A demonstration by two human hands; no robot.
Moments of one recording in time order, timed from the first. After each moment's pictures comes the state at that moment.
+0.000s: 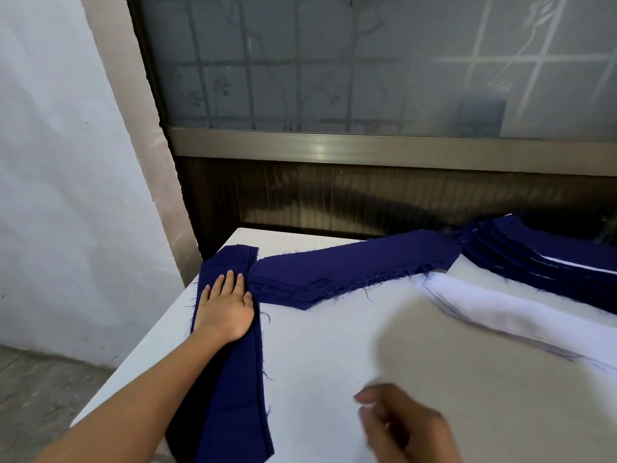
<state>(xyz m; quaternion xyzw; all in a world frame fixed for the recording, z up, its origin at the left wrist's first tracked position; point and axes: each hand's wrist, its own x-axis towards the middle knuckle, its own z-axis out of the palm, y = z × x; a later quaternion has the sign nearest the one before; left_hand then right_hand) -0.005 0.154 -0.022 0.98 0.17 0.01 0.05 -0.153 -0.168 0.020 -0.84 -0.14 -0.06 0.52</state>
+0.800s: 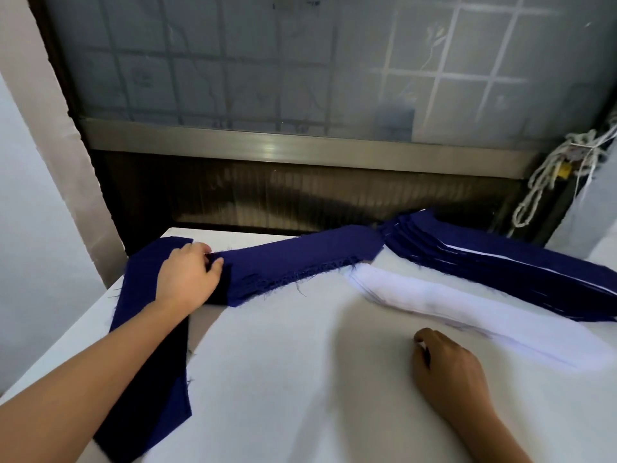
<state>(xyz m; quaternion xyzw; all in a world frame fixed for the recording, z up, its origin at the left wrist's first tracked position) 0.021 0.087 0.038 0.95 0.09 0.26 0.16 -0.073 -0.328 0.006 -0.98 0.01 -0.12 0.14</state>
